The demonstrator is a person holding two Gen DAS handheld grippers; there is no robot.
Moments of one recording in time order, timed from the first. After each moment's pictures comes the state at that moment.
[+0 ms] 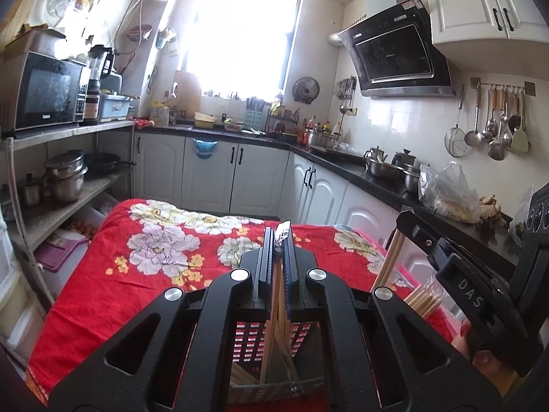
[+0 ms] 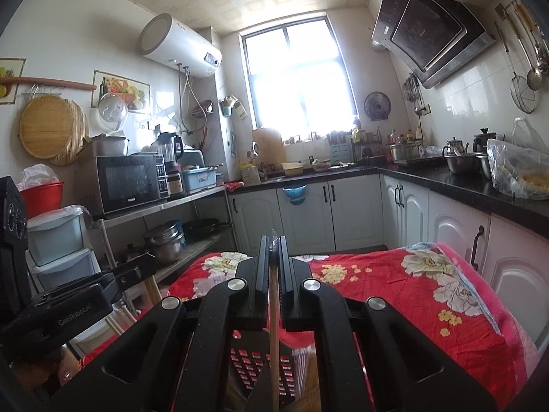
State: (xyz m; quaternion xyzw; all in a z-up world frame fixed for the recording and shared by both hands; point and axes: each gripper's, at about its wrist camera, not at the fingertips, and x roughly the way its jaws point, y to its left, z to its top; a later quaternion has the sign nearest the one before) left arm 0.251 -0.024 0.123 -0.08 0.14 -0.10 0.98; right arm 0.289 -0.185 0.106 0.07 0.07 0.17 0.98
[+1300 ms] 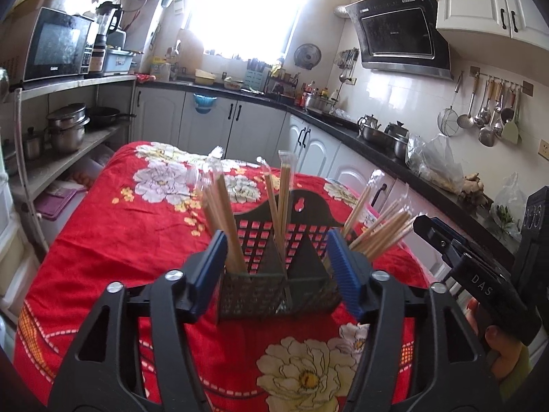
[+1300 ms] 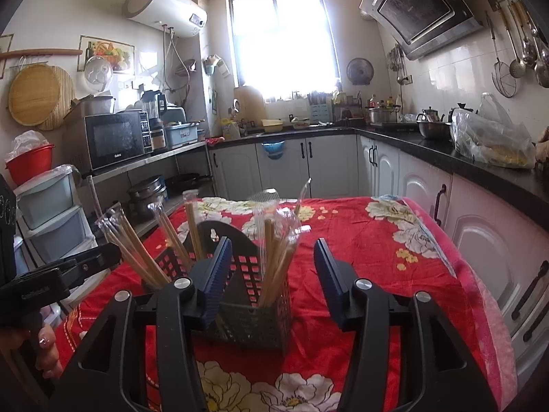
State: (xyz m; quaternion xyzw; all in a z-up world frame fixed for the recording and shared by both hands) left arm 0.190 -0.006 0.086 -0.11 0.22 -0.12 0.96; right arm 0.222 -0.212 0.075 0.04 0.16 0.13 0.98
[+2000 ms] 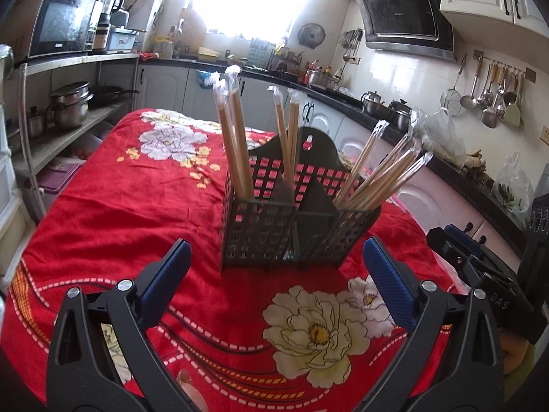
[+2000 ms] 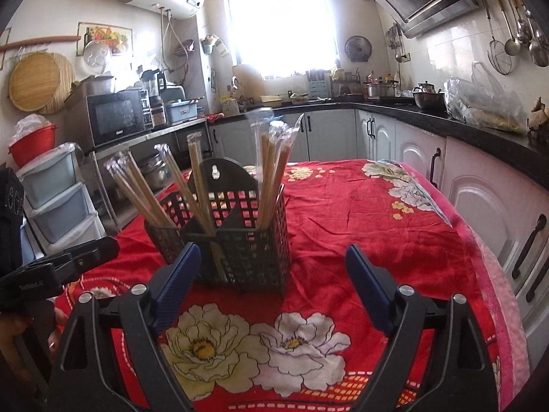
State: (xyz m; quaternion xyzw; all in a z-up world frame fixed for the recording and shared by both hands) left arm 0.166 -0.006 0.039 -0.11 0.27 -0.12 0.95; right arm 0.185 -0.212 0.031 0.04 0.21 0.13 0.97
